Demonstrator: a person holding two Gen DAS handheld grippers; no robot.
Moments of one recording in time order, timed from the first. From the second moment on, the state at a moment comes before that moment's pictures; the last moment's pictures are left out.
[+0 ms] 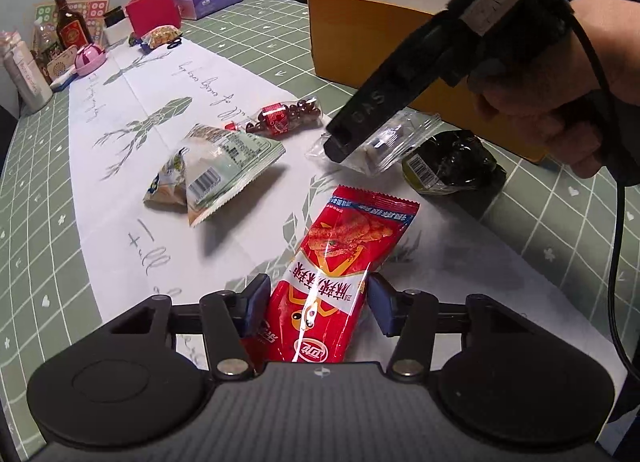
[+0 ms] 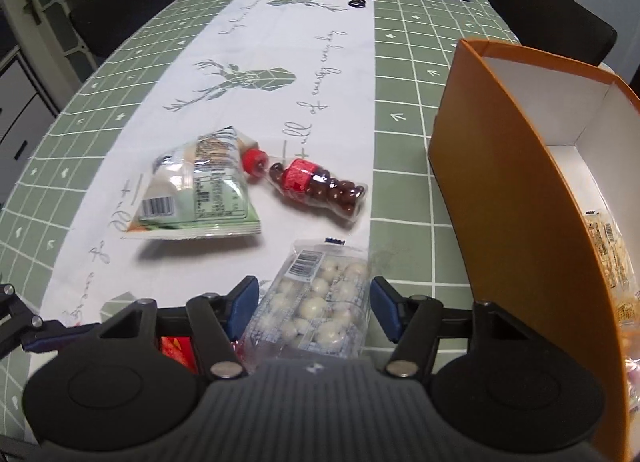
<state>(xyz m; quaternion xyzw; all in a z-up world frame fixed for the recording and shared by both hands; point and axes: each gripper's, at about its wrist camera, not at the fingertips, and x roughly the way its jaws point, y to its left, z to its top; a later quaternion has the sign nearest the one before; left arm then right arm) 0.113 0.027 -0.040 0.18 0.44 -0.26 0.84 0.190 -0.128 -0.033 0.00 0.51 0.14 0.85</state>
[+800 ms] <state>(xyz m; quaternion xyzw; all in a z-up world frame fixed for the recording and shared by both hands) 0.025 0.047 -0.063 0.20 0.47 -0.32 0.80 0.077 -0.128 -0.054 -0.18 0.48 0.33 0.79</state>
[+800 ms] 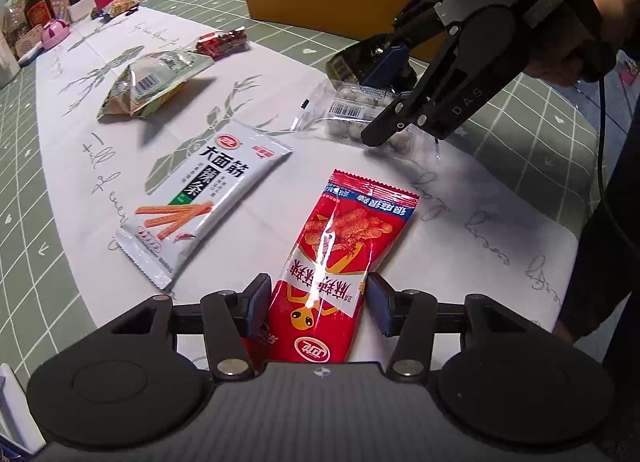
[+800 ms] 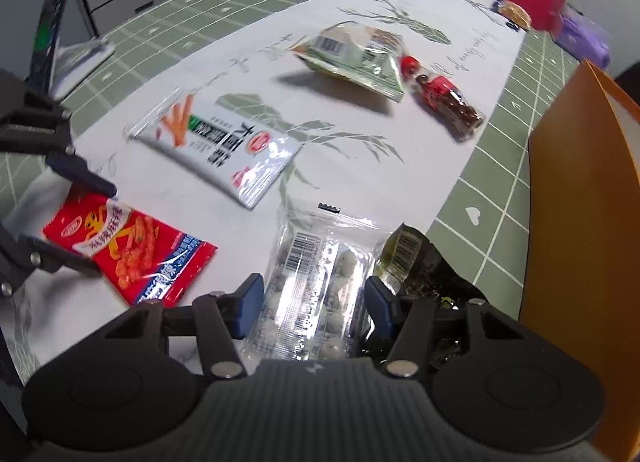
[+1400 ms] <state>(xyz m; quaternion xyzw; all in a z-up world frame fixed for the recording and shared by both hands) 0.029 0.021 -0.072 0.22 0.47 -0.35 0.78 0.074 -0.119 -0.058 -0.18 0.51 0.30 0.79</state>
